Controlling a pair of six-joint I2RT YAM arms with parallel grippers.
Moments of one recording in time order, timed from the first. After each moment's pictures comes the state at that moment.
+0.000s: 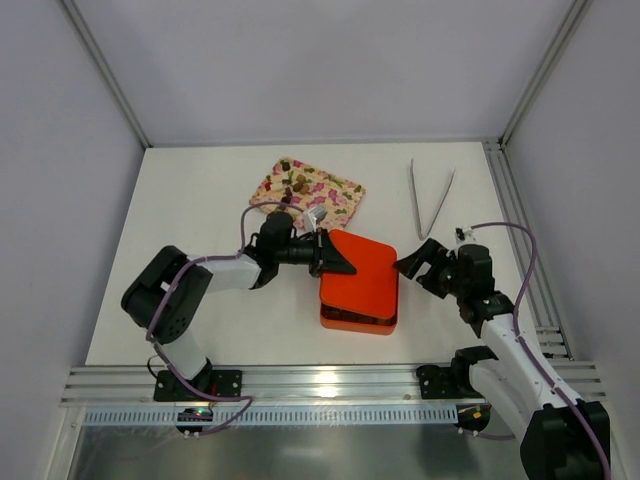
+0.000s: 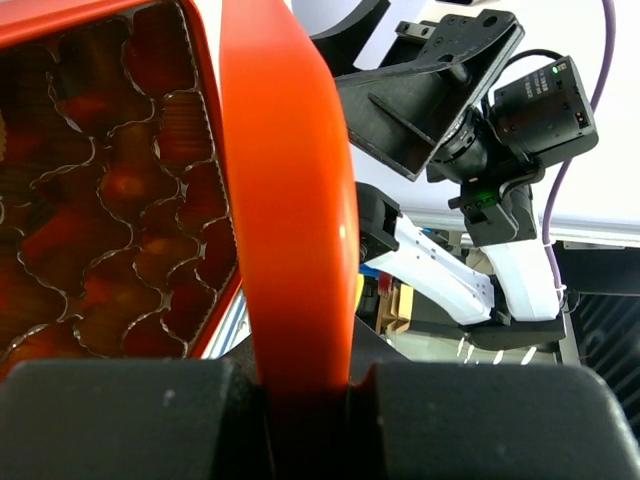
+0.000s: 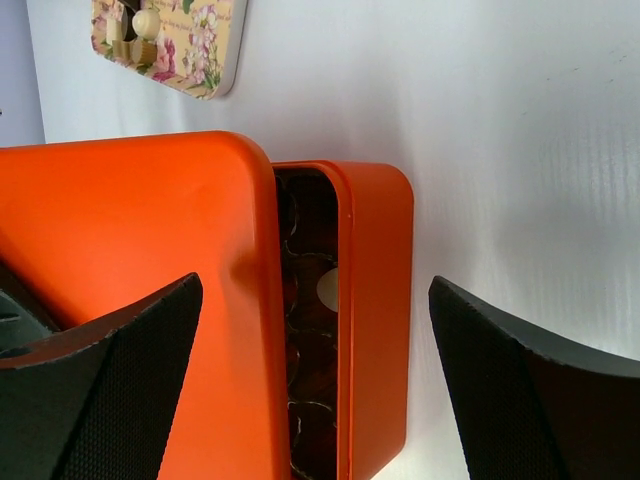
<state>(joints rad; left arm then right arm) -0.63 1.69 0.76 0.63 0.86 -1.21 0.13 0.78 0.36 -0.16 -0.31 0.73</state>
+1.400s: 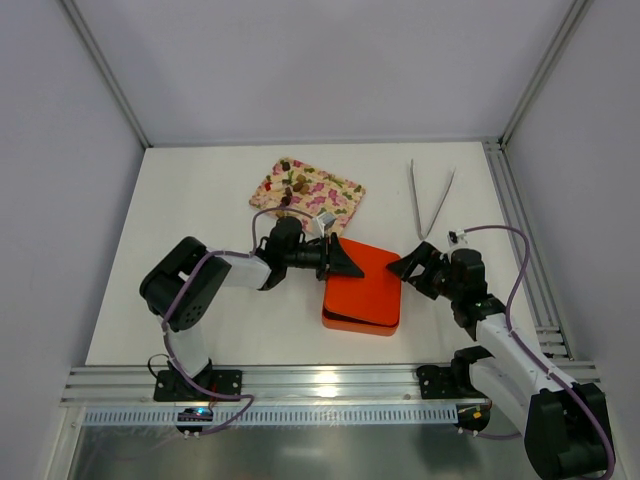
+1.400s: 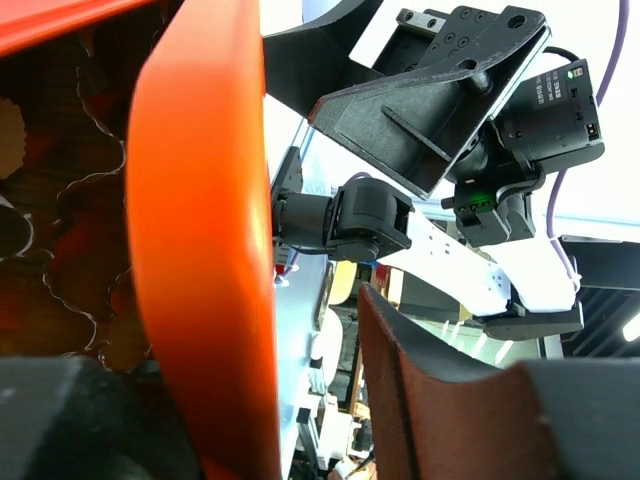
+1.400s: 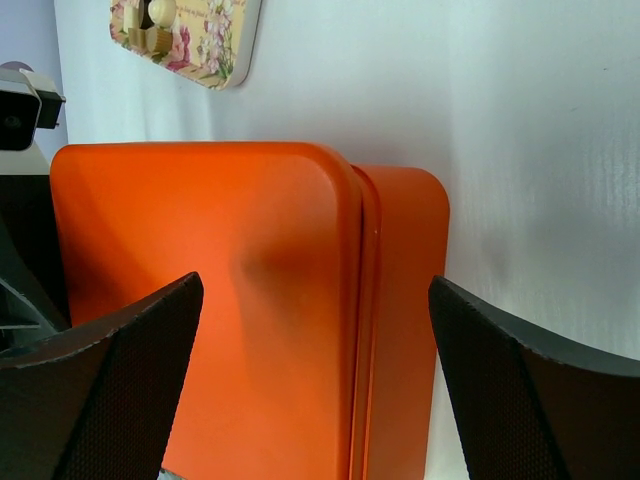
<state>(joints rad) -0.67 1.82 0.78 0.73 0.88 -1.25 0.18 0.85 0.28 0.04 -0.33 0.79</state>
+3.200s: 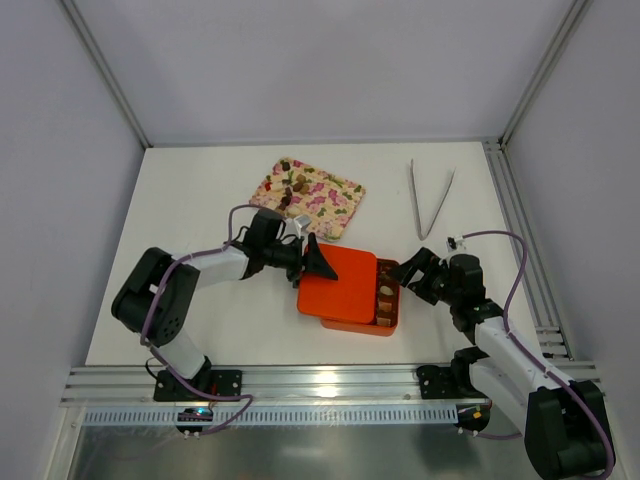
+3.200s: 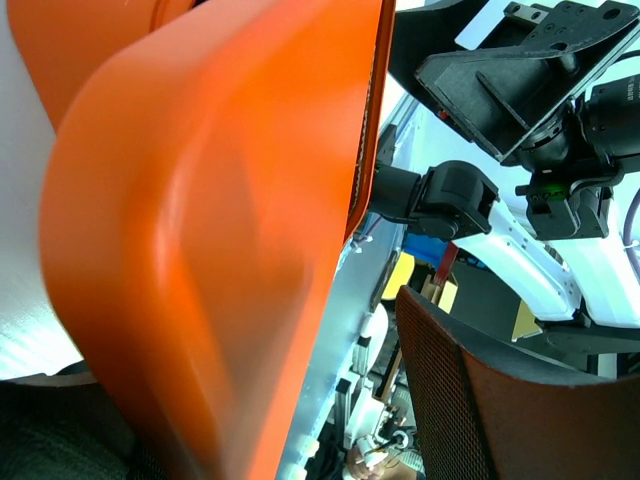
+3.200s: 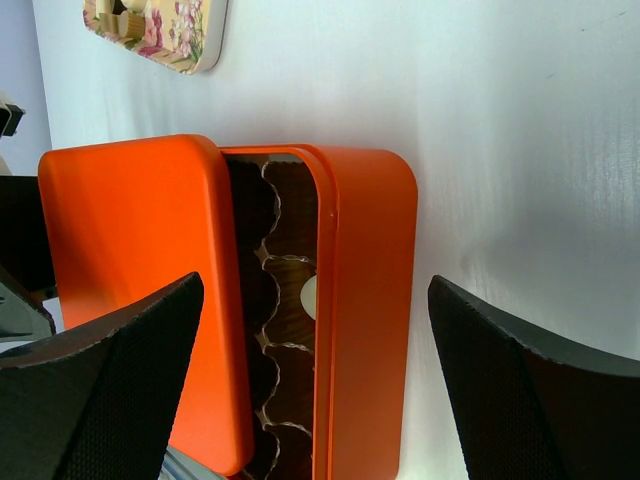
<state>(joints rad) -0.51 1.66 0.79 0.13 0.90 -0.88 0.18 0.85 0.22 0.07 -0.32 0.79</state>
